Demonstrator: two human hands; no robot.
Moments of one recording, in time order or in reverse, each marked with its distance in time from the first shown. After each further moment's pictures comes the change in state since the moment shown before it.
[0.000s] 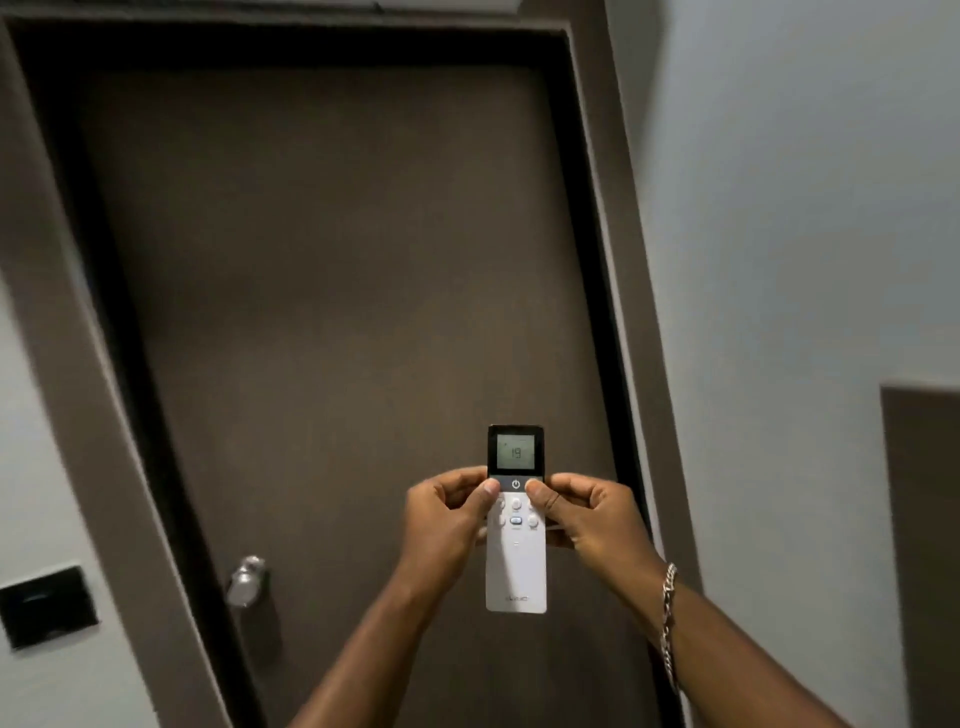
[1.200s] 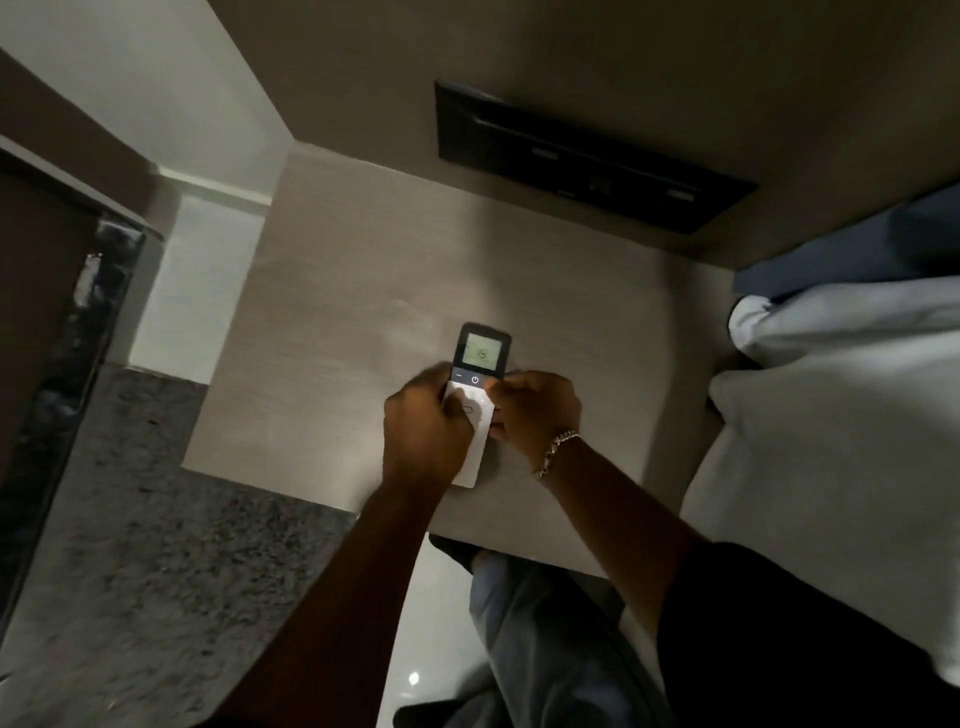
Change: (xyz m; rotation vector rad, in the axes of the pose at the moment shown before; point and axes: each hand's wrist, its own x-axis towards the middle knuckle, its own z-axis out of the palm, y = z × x) left_hand -0.421 -0.545 0.441 0.582 -1.137 -0.347; right_hand -0.416 0.561 -0.387 -0.255 1.163 1.272
